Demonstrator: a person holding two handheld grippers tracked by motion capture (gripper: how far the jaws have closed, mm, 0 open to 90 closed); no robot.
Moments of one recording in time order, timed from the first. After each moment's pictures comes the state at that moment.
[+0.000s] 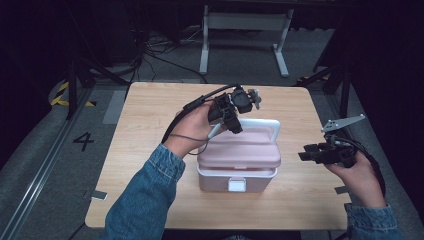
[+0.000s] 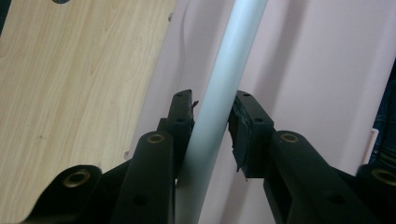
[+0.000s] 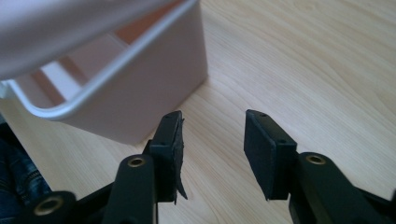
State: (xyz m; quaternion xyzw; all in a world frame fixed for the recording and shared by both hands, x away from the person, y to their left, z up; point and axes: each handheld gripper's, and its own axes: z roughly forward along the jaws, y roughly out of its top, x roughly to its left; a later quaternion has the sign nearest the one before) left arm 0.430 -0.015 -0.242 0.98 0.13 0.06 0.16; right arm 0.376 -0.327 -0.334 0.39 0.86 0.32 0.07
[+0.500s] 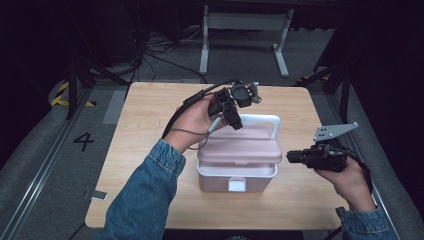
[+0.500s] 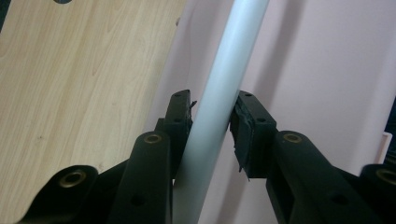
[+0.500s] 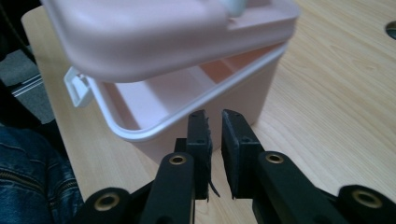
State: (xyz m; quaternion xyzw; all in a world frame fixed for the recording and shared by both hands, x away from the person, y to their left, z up) left arm 0.441 -0.015 -0.238 0.98 0.14 0.05 0.16; right arm 0.358 -0.299 -0.337 0.29 0.87 0.40 0.06
